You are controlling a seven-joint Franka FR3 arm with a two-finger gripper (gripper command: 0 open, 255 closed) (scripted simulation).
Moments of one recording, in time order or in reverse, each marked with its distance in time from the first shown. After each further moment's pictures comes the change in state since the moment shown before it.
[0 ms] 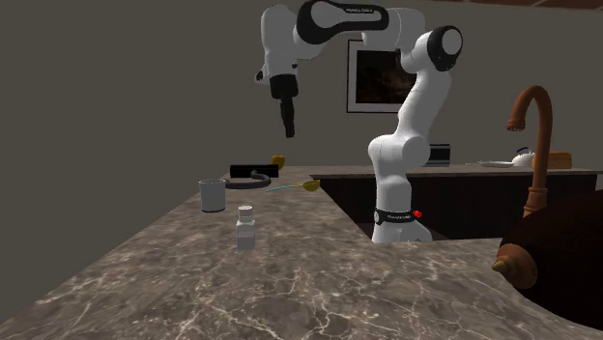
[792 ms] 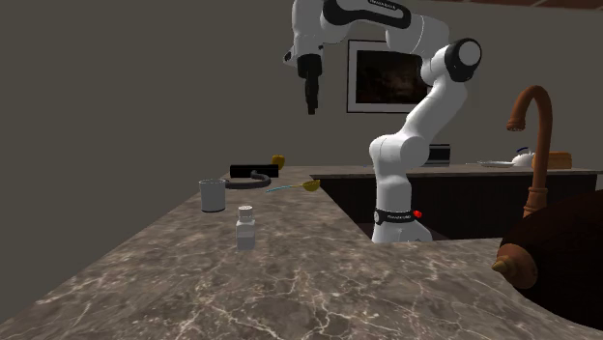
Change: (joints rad) arm -0.049 -0.261 -0.122 0.019 -0.054 -0.236 -0.094
